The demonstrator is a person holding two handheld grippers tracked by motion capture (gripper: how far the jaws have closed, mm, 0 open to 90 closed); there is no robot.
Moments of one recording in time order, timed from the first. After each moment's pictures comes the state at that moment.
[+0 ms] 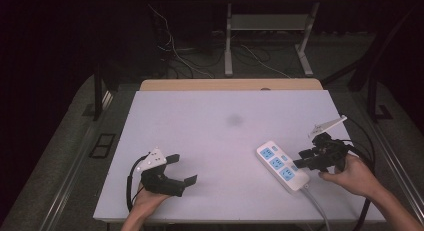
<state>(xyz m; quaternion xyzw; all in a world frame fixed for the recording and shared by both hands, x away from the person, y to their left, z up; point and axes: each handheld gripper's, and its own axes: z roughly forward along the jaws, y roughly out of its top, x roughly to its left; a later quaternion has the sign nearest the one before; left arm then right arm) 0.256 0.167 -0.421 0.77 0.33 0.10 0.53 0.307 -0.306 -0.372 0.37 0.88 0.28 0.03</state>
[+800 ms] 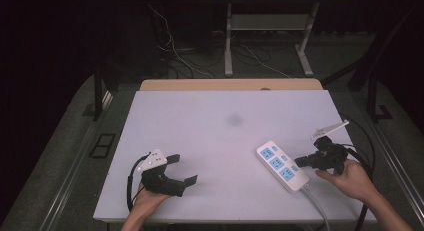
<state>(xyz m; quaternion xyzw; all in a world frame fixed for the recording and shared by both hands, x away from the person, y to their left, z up) 0.257 0.167 -0.423 0.77 0.33 0.09 0.53 0.310 -0.316 -0.395 0.39 0.87 0.31 -0.01</state>
